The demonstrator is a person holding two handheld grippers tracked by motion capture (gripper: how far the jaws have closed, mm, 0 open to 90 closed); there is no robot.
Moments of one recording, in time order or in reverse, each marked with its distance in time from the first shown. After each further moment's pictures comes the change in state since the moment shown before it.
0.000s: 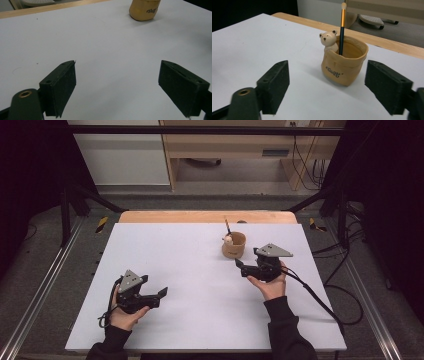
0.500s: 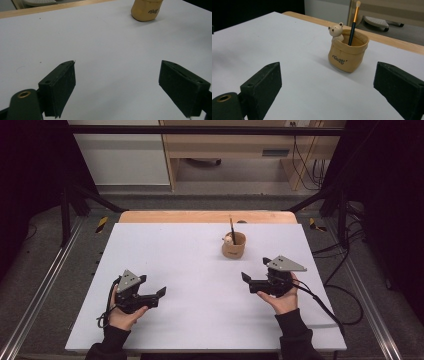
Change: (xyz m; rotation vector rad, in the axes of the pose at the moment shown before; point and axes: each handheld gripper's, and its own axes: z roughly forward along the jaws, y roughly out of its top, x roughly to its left) left arm 0.003 -0.001 -0.002 -0.003 0.008 -0.008; right arm 0.004 -0.017 -0.045 -0.019 0.044 -0.010
